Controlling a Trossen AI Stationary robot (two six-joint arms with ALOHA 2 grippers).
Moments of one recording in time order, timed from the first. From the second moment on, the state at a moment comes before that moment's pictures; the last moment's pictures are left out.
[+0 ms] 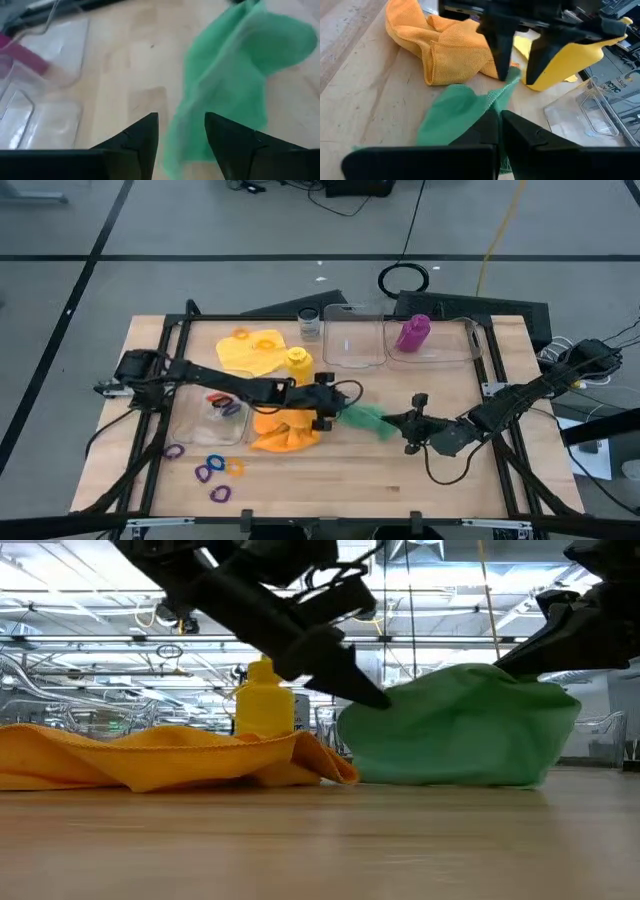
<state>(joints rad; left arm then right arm) -0.10 1.87 1.14 0.07 -0.20 0.20 0.62 1.33 0.59 0.15 0.86 -0.04</state>
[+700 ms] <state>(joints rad) -0.09 1.87 1.14 0.05 -0.19 0.21 0.62 1.33 0.59 0.16 0.86 -0.01</state>
